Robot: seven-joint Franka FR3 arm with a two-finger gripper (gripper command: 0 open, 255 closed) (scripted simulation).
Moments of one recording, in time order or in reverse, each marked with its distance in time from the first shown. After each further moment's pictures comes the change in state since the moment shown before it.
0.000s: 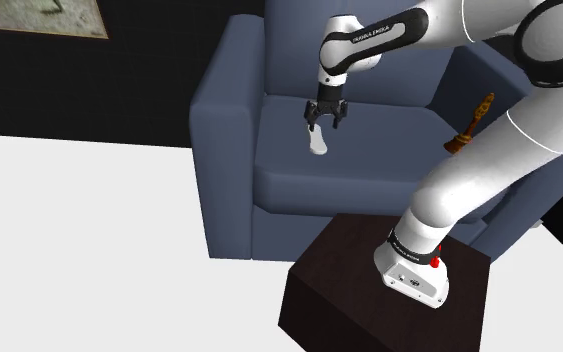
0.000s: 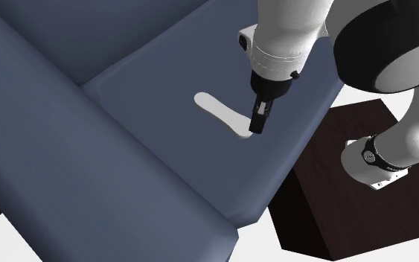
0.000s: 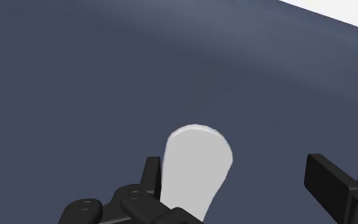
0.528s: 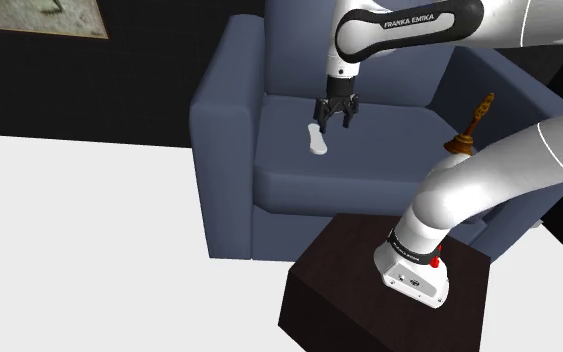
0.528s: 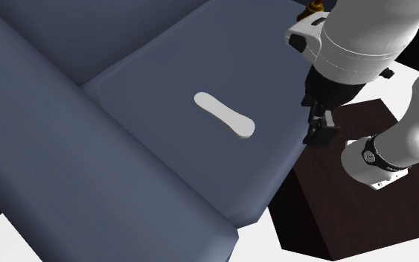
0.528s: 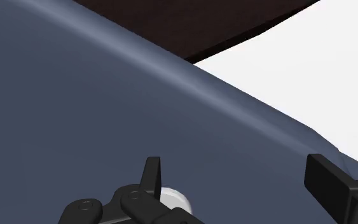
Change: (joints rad) arm 0.066 -0.250 0.061 -0.070 0.006 -0.239 -0.060
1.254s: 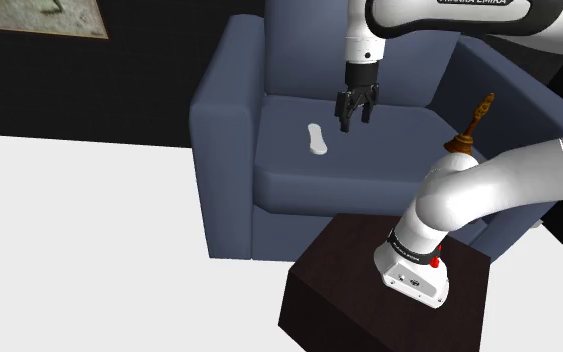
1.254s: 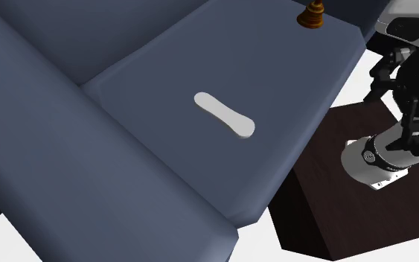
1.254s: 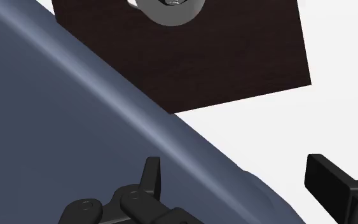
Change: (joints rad) arm 0.087 -0.223 0.053 0.019 0.030 -0.304 -0.079
